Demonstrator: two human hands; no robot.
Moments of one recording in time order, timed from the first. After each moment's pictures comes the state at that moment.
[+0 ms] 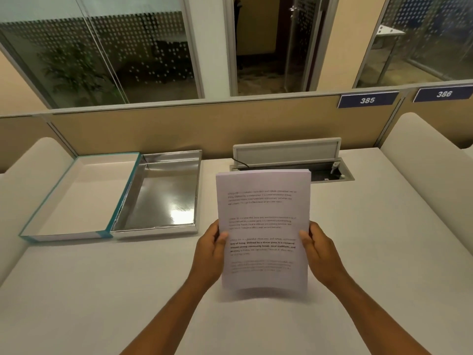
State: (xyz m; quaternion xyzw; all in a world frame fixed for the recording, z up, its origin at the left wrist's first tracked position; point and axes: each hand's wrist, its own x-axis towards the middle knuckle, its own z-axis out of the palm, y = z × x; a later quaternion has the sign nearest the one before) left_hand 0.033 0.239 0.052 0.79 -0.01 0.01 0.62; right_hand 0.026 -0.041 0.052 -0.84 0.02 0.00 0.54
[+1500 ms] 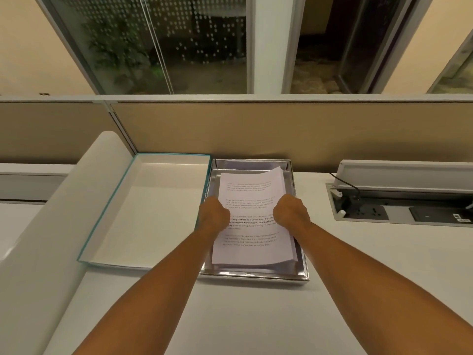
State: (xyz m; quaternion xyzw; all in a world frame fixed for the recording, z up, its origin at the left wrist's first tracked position) left_hand 0.299 0.532 0.015 0.89 0.27 -0.07 0.37; right_hand 0.334 0.339 0.012 -0.94 0.15 0.17 0.25
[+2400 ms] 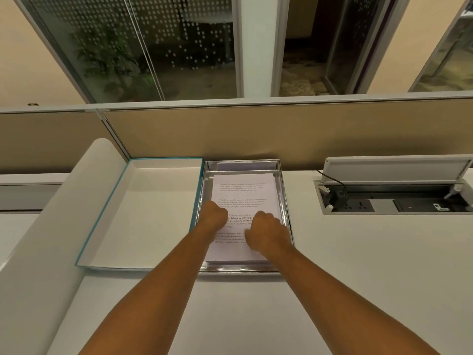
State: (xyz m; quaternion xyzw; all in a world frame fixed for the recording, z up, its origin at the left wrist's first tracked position) left_hand 0.283 0.516 0.026 0.82 0.28 -0.09 0.49; right_hand 0.254 0.368 0.028 -0.97 0.03 0.17 0.19
